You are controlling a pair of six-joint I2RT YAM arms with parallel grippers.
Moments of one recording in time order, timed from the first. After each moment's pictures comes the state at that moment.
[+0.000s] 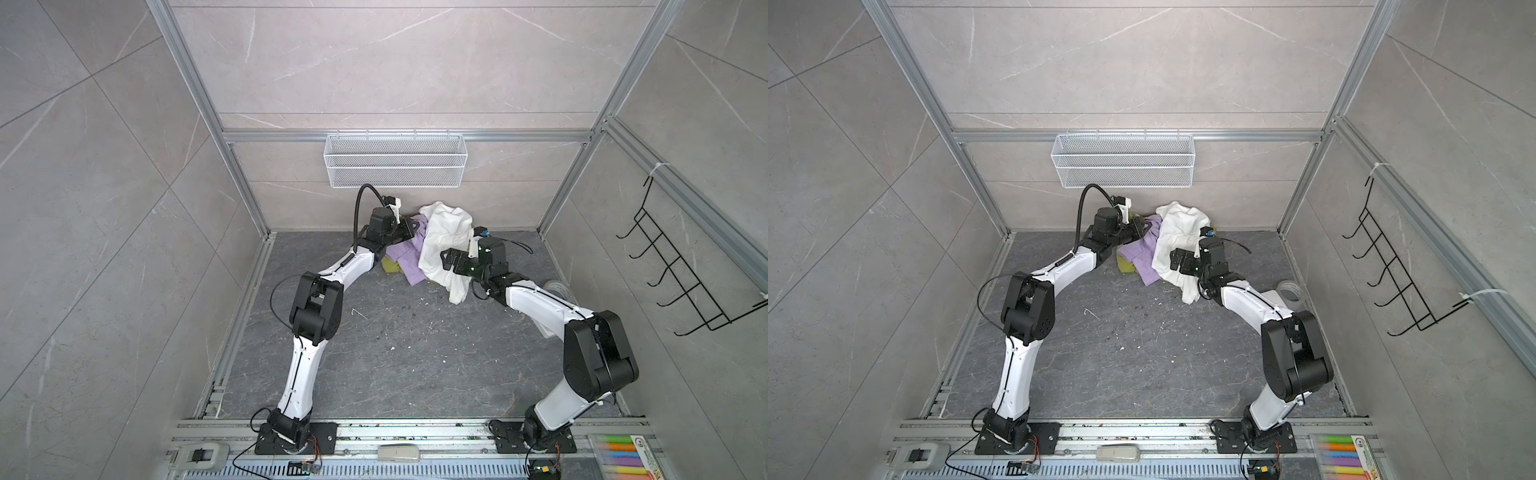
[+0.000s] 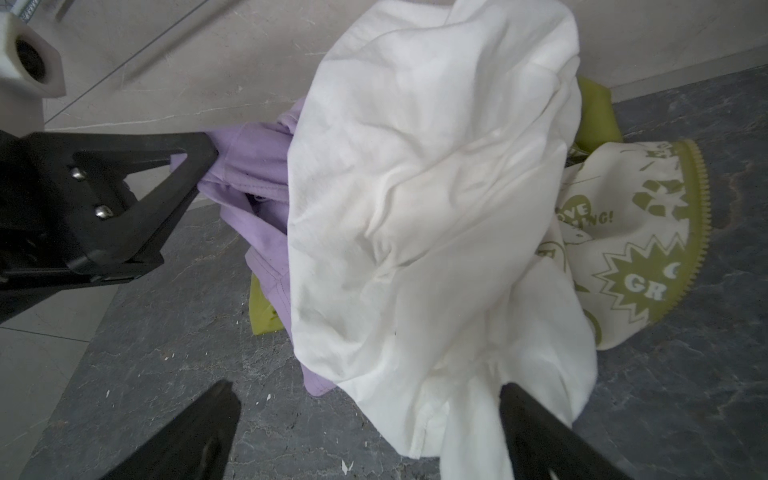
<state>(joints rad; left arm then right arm) -0.47 2.28 1.91 0.11 0.39 -0.70 0.30 1.66 1.10 0.06 -0.10 0.43</state>
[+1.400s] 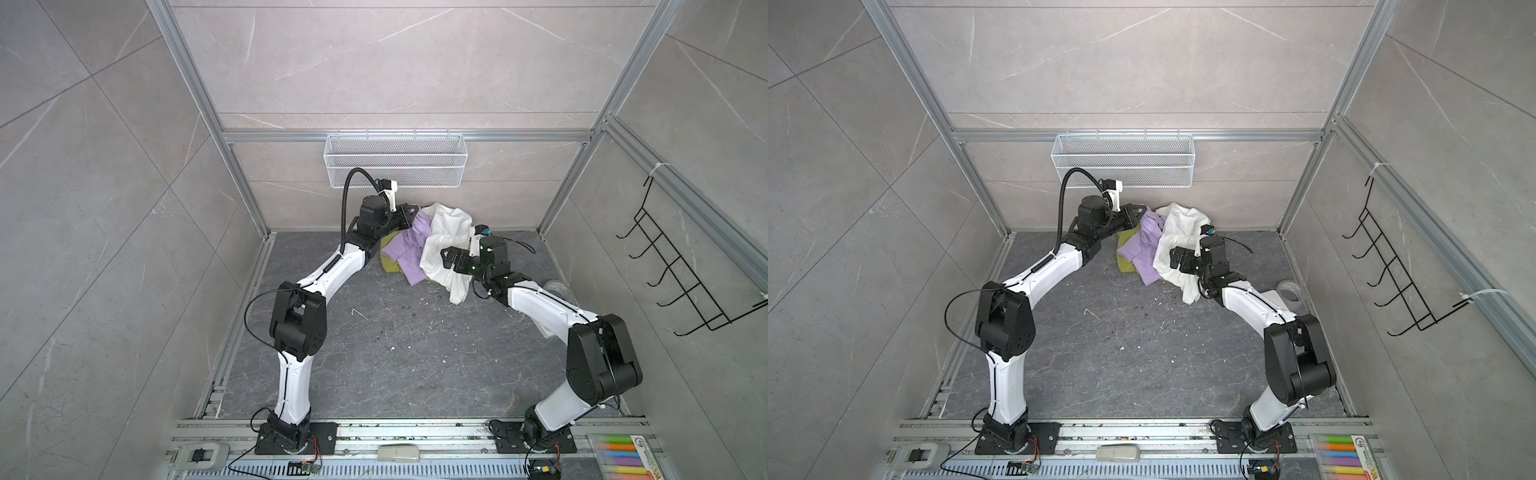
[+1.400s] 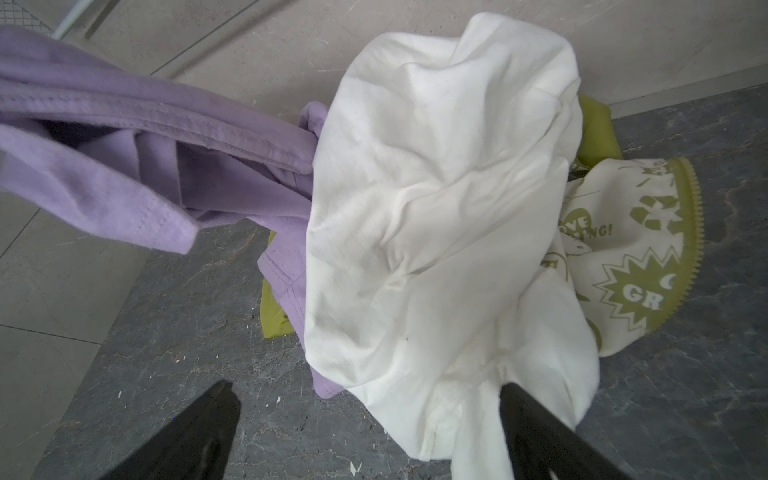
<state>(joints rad) -0.48 2.04 1.81 0.11 0.36 -0.63 0.30 1.63 1.11 0.06 -0.09 0.43</state>
